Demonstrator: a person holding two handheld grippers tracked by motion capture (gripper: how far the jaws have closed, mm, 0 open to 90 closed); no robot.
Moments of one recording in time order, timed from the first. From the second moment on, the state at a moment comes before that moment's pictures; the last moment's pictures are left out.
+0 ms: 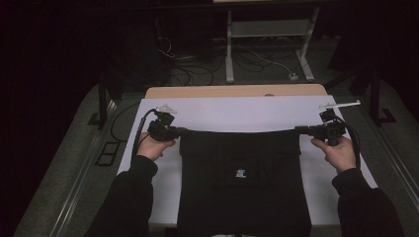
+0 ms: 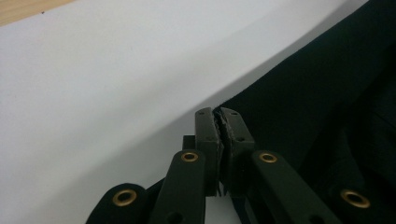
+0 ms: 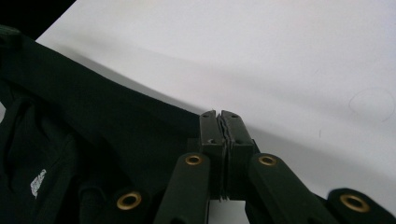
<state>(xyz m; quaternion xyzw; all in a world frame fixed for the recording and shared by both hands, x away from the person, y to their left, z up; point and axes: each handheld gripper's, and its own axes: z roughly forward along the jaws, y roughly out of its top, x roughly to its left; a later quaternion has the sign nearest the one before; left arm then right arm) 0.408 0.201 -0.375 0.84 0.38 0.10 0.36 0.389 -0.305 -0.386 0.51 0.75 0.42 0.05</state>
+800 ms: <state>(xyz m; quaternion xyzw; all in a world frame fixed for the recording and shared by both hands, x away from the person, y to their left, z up) 0.433 0.202 -0.362 0.83 0.40 0.11 0.36 0.420 -0.294 -0.371 0.51 0.75 0.42 0.06</state>
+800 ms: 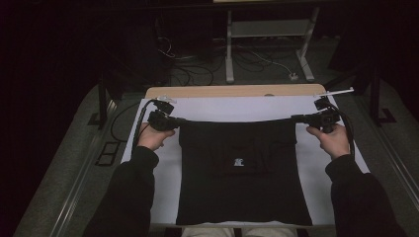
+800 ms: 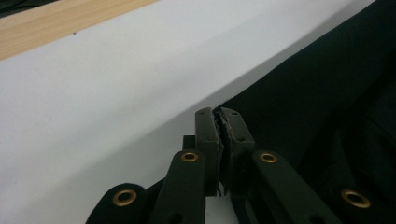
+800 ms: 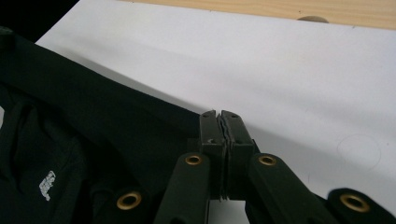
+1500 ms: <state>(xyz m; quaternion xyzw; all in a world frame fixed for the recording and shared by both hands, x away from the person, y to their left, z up) 0.457 0.197 -0.356 0.83 0.42 0.13 0.36 0.441 -0.294 -0.364 0.51 0.74 0.42 0.08</state>
